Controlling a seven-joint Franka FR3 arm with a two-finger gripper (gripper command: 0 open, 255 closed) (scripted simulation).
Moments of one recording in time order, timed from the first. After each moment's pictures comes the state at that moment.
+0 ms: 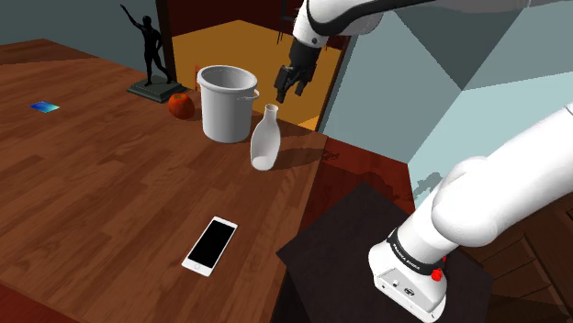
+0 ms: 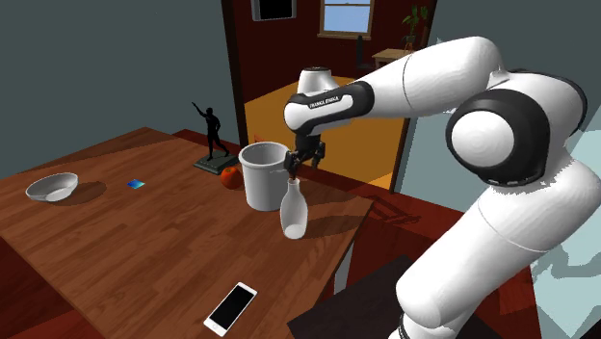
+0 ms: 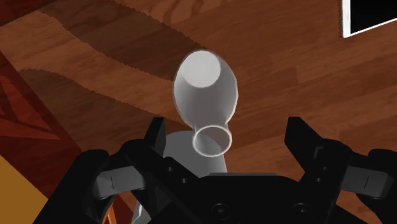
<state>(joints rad) 0.02 -0.24 0.04 -2.26 0.06 2.13 -0.11</state>
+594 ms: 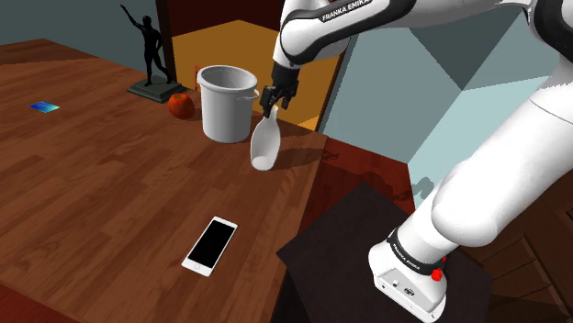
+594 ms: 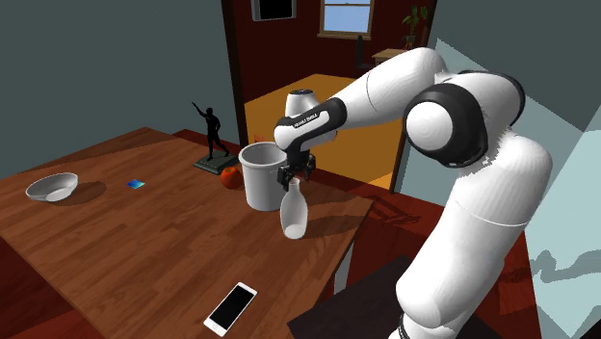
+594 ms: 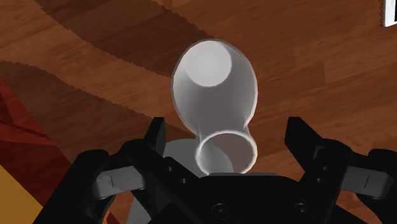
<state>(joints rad) 0.02 -0.02 0.05 -2.20 0.01 2.25 -0.08</state>
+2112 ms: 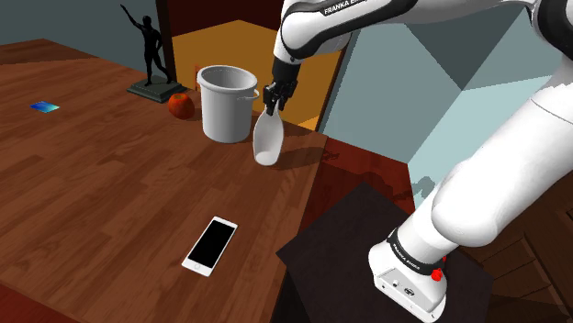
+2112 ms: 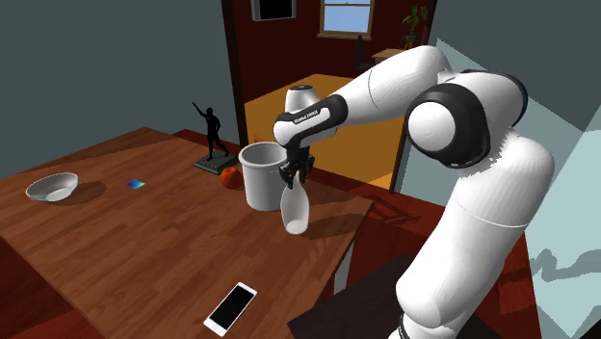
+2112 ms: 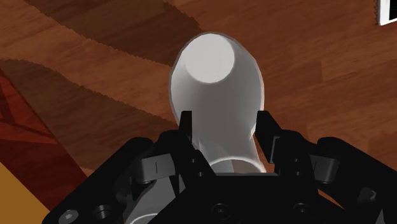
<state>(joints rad) 0.02 -0.03 0.05 -2.18 0.01 2.22 -0.08</state>
